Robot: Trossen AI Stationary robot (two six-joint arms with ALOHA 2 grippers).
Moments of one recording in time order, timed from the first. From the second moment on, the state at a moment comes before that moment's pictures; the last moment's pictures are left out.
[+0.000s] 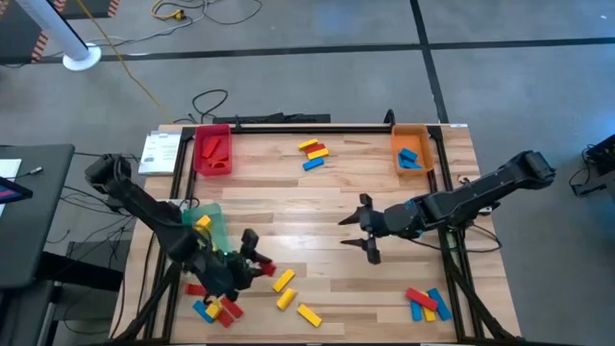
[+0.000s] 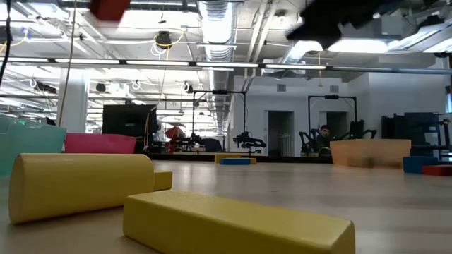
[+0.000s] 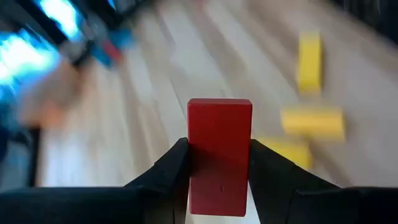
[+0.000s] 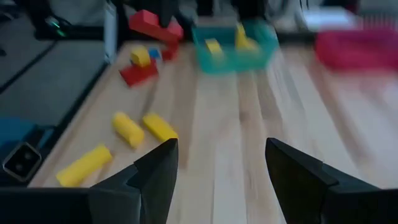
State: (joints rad) left arm -0.68 1.34 0.98 -0.30 -0.59 0.21; right arm 0.33 1.22 0.73 0.09 0.23 0.11
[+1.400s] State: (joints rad) left arm -0.23 1.31 0.98 -0.08 0.39 0.07; right arm 0.39 1.69 1.13 0.46 0.11 -0.53
